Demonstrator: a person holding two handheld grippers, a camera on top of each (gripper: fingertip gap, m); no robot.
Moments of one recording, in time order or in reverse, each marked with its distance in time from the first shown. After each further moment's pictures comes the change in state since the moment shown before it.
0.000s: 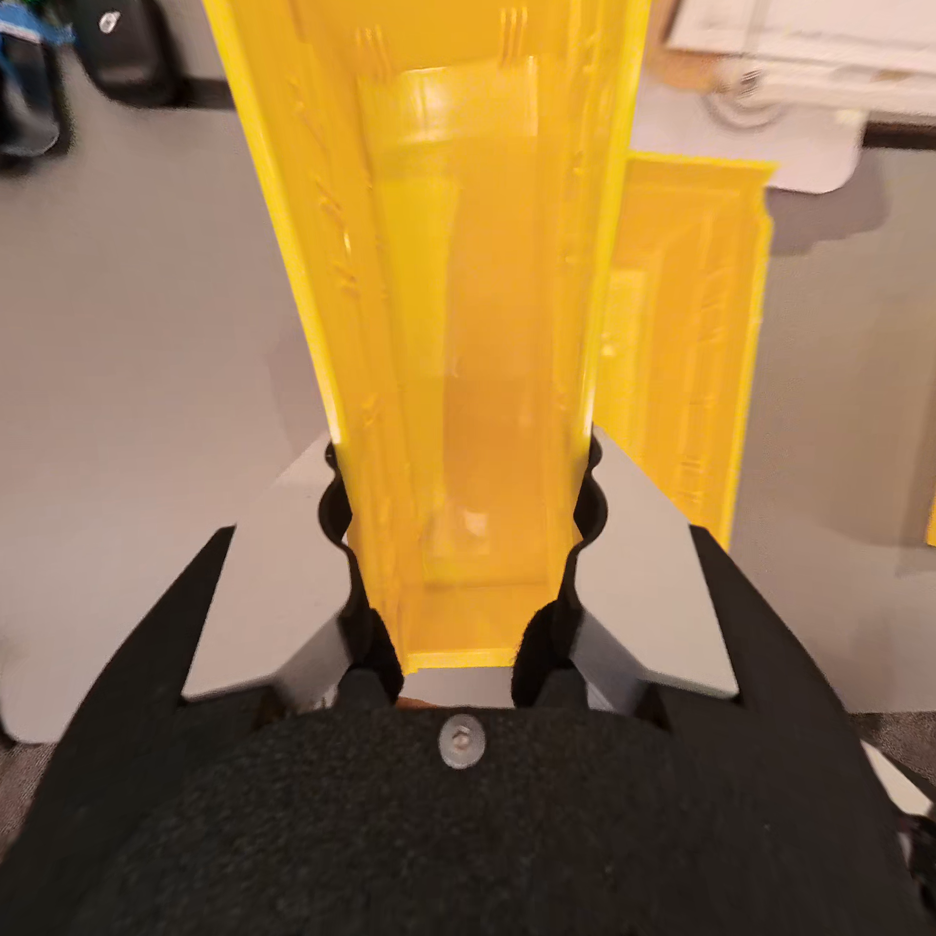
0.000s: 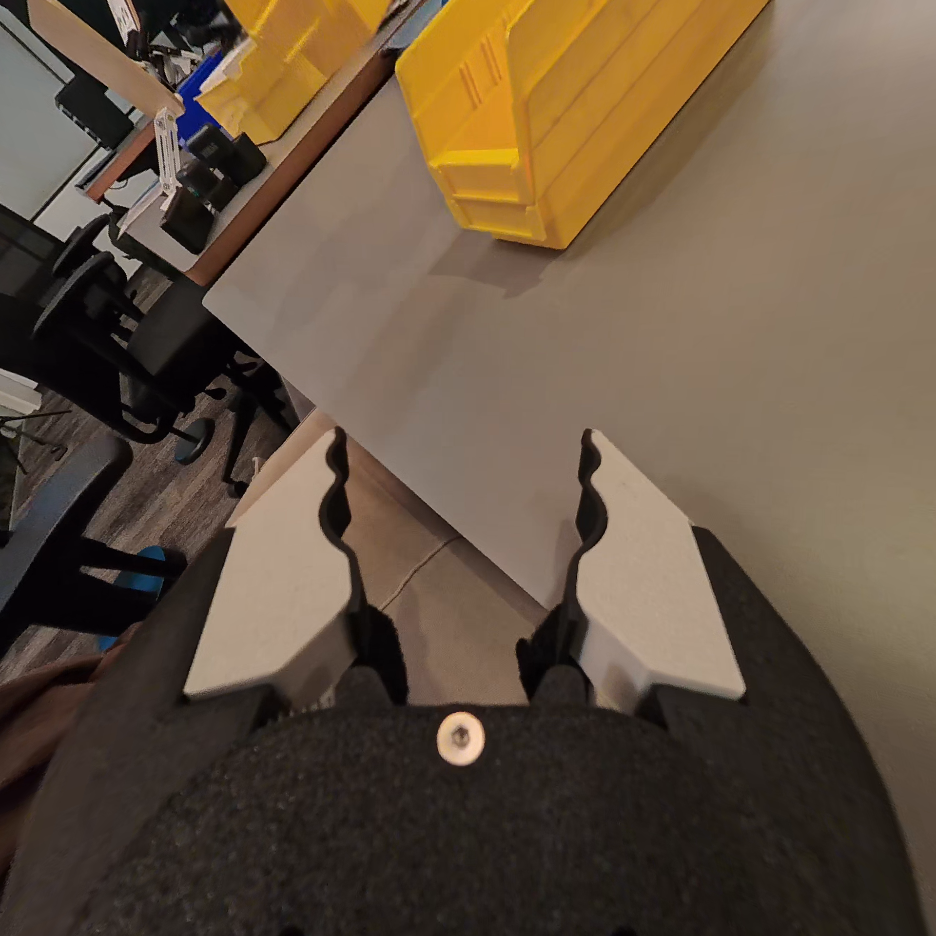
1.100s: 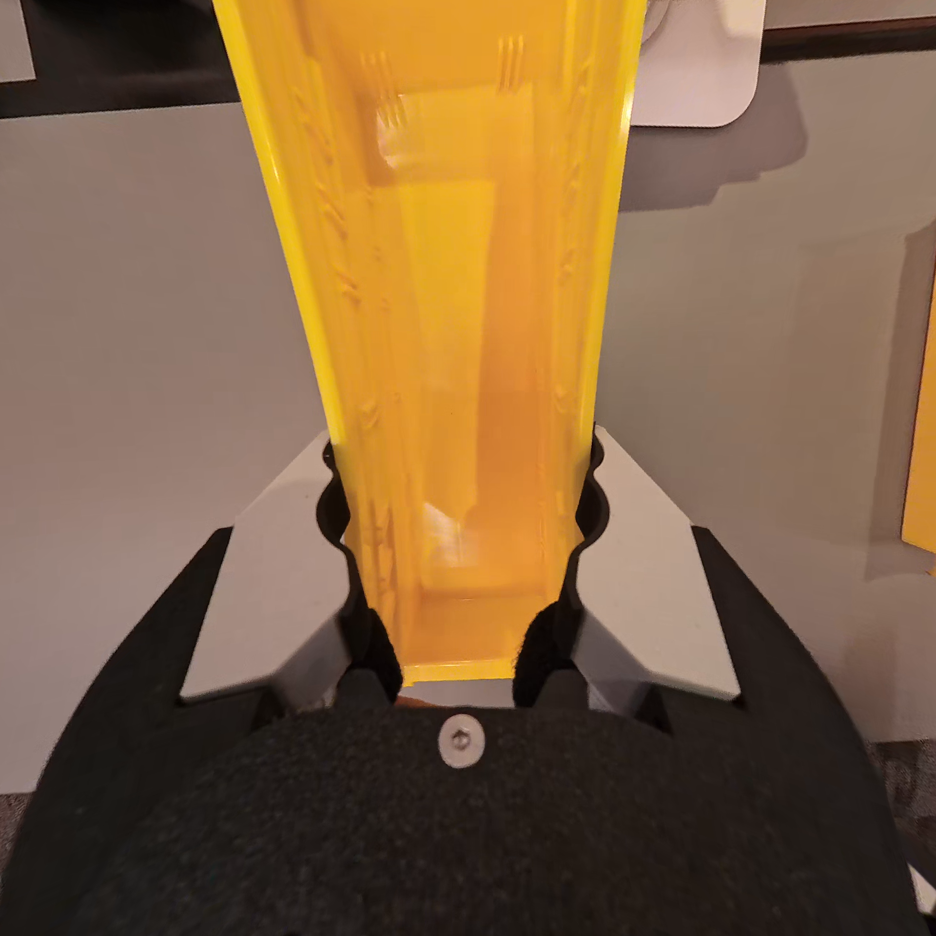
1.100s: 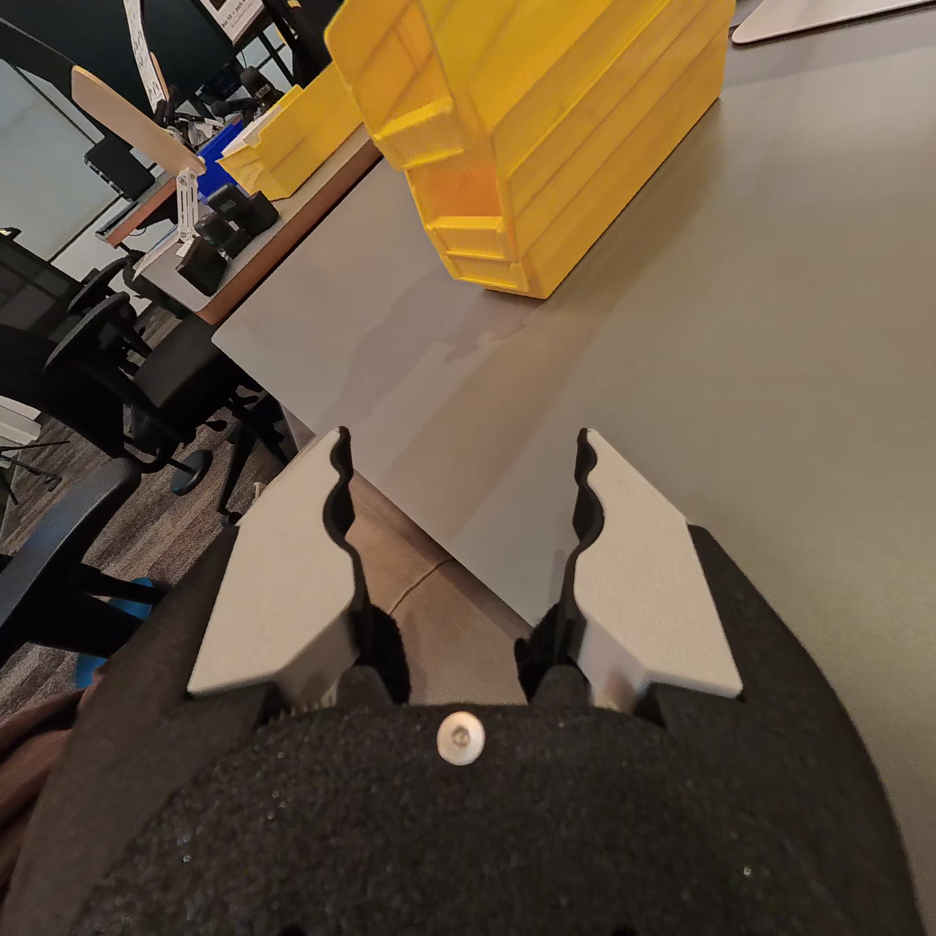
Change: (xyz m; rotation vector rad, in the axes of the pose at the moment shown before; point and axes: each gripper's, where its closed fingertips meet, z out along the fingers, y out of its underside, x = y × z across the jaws) left arm 0.129 0.018 0.049 -0.012 -0.016 0.096; right arm 0.007 -0.018 -0.016 0.087 0.003 -0.013
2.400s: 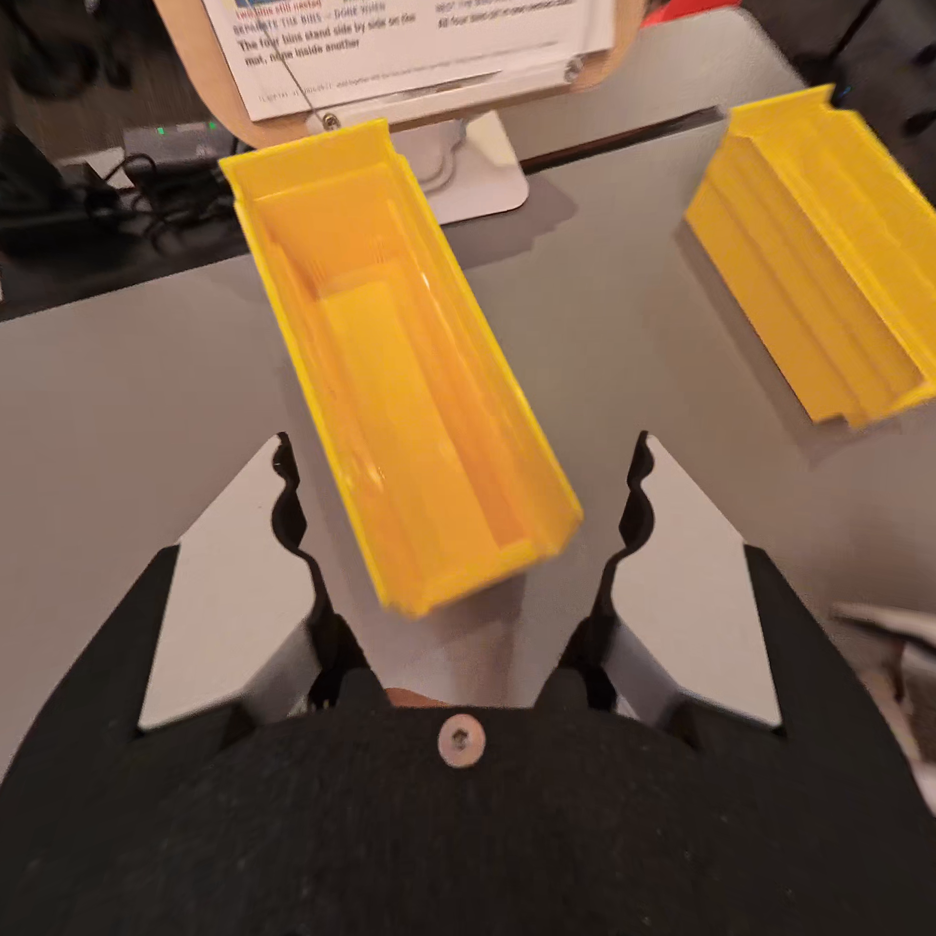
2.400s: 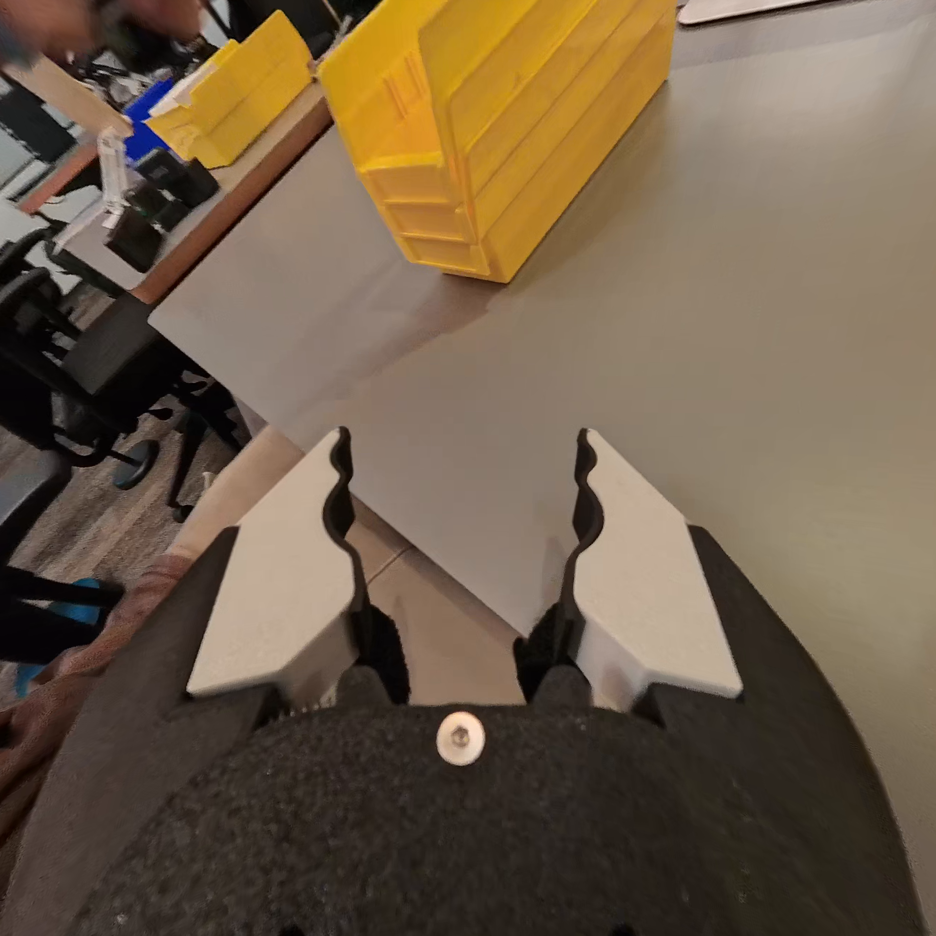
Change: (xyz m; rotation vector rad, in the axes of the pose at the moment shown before) left arm 0.025 0.061 -0.050 0.397 0.237 0.236; right arm 0.022 0.005 -0.006 -0.041 0.087 -0.023
